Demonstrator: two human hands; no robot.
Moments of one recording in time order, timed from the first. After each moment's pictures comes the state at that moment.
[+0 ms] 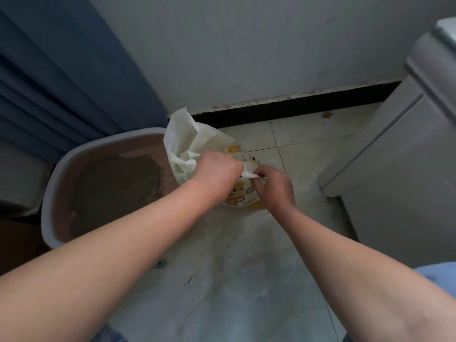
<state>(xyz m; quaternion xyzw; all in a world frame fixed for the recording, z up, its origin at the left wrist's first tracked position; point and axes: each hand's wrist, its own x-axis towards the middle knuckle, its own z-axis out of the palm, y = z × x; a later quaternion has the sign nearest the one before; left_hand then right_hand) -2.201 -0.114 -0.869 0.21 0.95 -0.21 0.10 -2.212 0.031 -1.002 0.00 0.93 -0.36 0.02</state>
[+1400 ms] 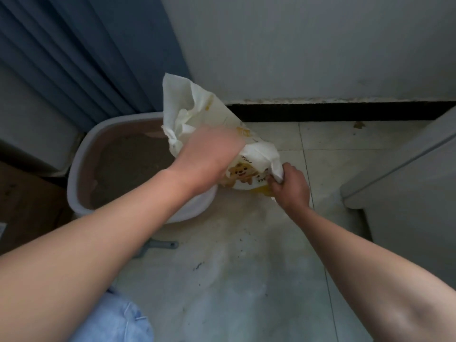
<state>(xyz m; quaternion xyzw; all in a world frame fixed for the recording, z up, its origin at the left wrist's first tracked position) -2.169 -0.199 -0.856 0.23 0.96 -0.09 -0.15 -2.218 0.016 -1.031 -0.02 0.95 -0.30 0.03</state>
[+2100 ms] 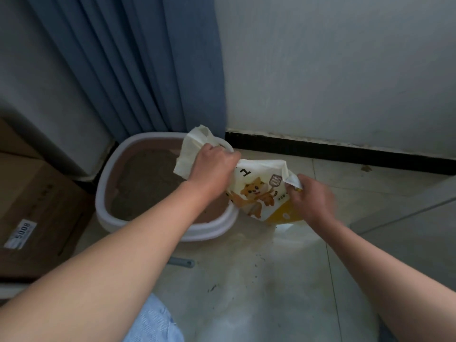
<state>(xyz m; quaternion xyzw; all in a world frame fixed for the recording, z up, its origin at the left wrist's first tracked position) -2.178 -0.284 -0.870 0.08 0.99 0.02 -0.15 -2.221 -0.034 -0.923 -0.09 0.98 -0.20 0.00</state>
